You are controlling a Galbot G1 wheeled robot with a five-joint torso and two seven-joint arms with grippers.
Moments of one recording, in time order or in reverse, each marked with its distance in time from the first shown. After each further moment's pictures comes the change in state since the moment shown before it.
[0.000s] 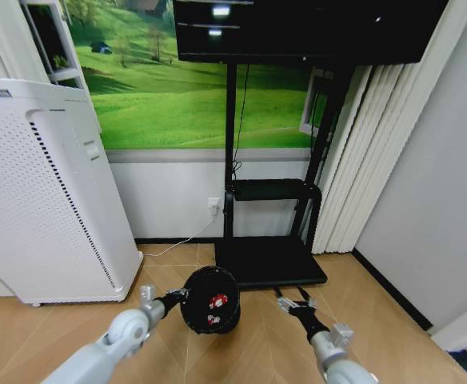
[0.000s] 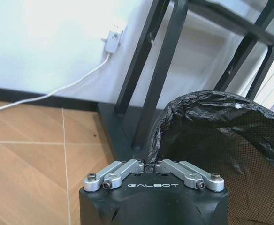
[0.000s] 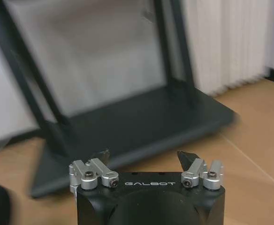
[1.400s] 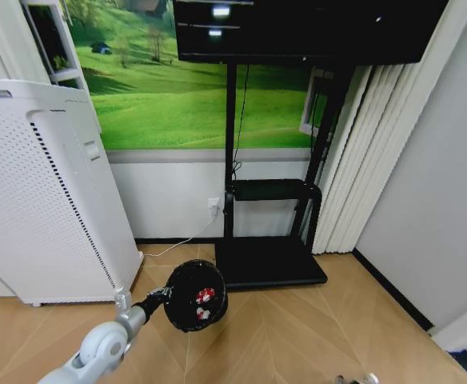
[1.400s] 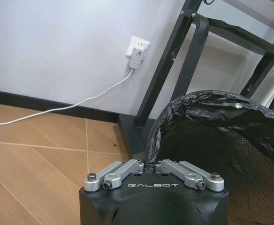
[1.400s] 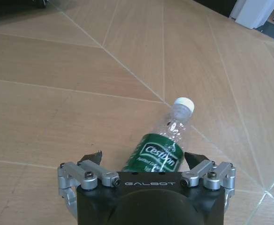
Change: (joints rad) left arm 0.176 -0.021 -0.194 -0.059 0.030 -0.041 0.001; right arm 0.052 0.124 0.141 -0.682 -0.028 0.021 0.144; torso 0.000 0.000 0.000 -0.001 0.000
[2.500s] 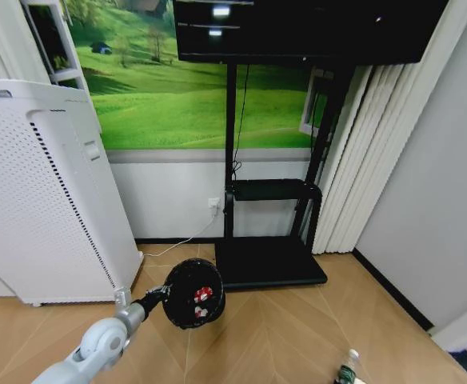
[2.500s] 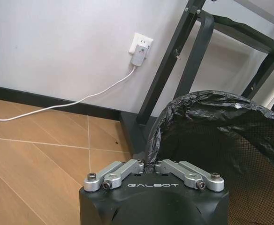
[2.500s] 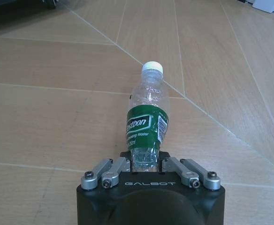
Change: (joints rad) left arm -0.023 0.021 0.023 0.017 -0.033 -0.005 -0.010; right arm 0.041 -0.009 -0.036 -0.012 0.082 -0.005 -0.001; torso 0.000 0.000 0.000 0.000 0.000
